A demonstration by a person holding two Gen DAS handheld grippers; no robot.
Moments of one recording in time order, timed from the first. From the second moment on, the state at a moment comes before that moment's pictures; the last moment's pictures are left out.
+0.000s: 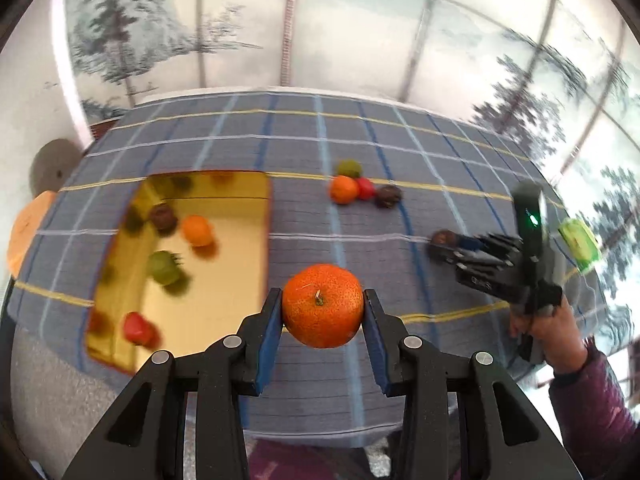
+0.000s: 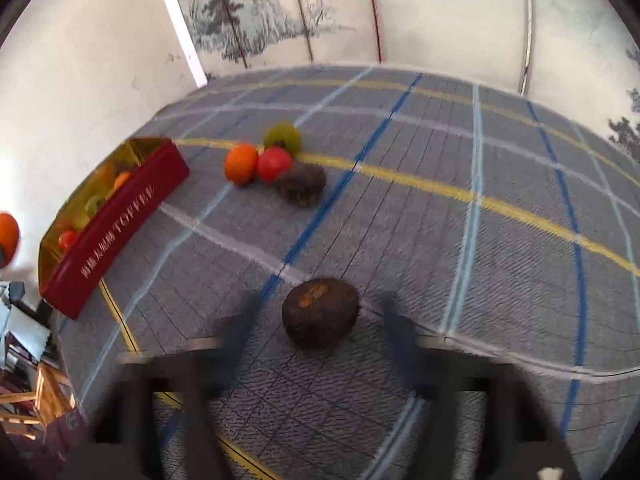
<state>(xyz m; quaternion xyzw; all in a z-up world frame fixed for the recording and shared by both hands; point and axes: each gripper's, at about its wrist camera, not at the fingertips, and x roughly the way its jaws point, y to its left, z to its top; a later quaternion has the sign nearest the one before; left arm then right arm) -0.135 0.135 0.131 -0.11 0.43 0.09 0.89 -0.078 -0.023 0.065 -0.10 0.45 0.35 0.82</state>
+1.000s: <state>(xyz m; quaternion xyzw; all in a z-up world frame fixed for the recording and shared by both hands) -0.128 0.214 0.060 -0.11 0.45 0.15 0.87 -0.069 -0.044 0.065 -0.05 0.44 0.30 0.84</state>
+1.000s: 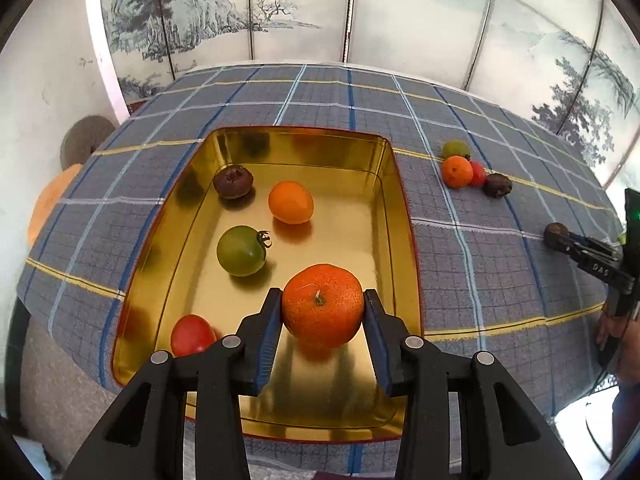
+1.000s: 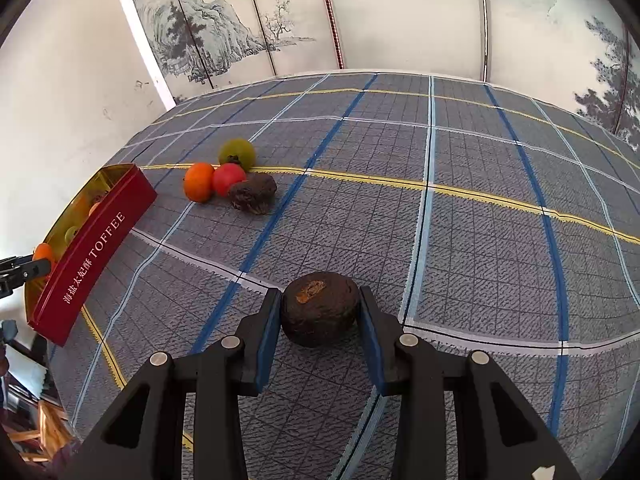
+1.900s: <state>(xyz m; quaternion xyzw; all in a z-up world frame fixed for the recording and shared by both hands) -0.143 0.194 0.081 -0.04 0.41 0.18 0.89 -0.072 -0.037 0.064 -0.08 0.44 0.29 0.85</state>
